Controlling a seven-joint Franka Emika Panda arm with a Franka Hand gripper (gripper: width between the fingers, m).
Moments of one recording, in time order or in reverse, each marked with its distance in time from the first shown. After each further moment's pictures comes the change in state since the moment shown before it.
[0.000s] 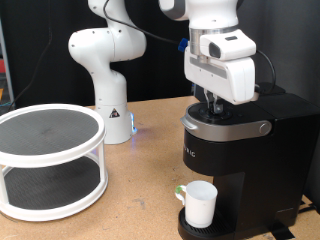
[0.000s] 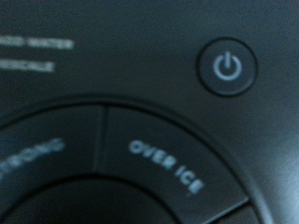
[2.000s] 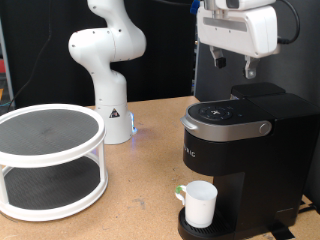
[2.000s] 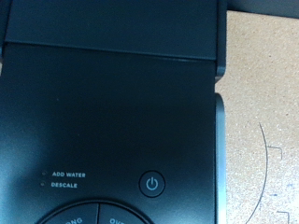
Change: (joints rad) arm 0.017 -0.034 0.004 0.167 0.068 -0.187 0.002
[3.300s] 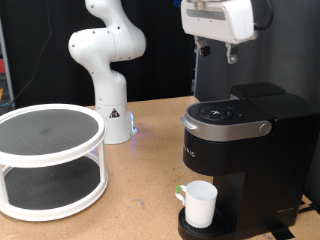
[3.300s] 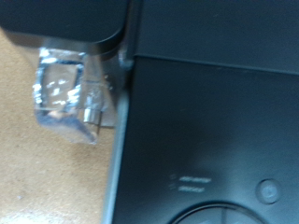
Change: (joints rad) arm 0.003 -0.186 -0.006 -0.171 0.059 -0.011 -0.056
